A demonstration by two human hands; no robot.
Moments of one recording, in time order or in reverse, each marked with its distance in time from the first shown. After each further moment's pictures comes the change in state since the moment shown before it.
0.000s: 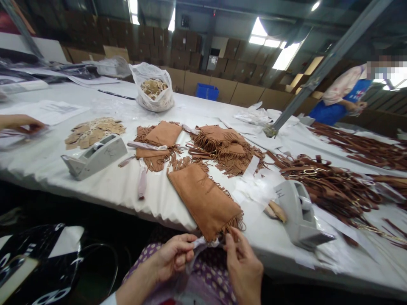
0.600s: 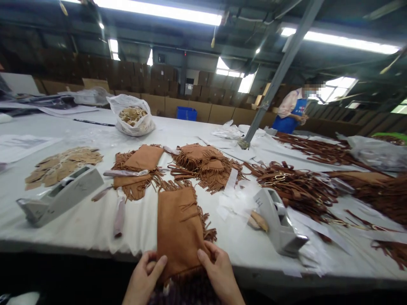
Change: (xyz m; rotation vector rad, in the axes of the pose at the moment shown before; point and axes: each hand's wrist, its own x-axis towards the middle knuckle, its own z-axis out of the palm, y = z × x) left_hand -0.001 0.013 -0.018 0.543 0.583 0.485; right_hand 0.037 -0.002 0.013 0.189 -0.365 -0.072
